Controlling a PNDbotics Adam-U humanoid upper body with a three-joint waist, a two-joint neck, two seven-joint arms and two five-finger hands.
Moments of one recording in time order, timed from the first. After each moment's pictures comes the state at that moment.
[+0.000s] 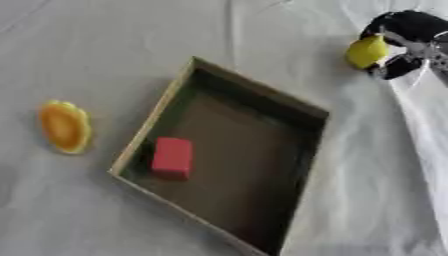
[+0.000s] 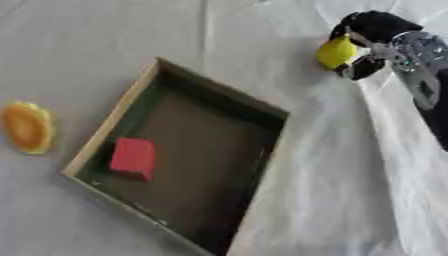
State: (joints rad) left arm -0.25 0.39 0.14 -1.98 -0.09 -0.22 0.56; right arm -0.76 -0.84 0.19 -1.13 0.88 -0.17 0.18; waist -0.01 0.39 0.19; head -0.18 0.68
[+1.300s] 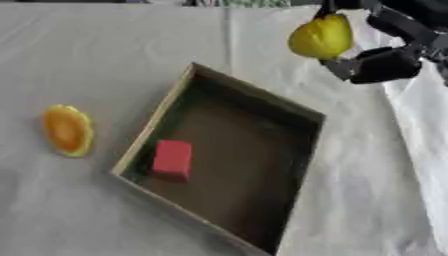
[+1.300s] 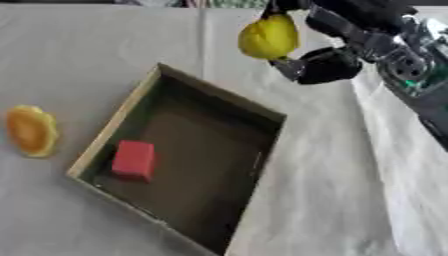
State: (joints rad) left arm -0.24 0.39 0.13 -1.98 -0.09 -0.22 0.55; right arm -0.62 -0.97 0.32 -1.98 0.39 -0.13 0.15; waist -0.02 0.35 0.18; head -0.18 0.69
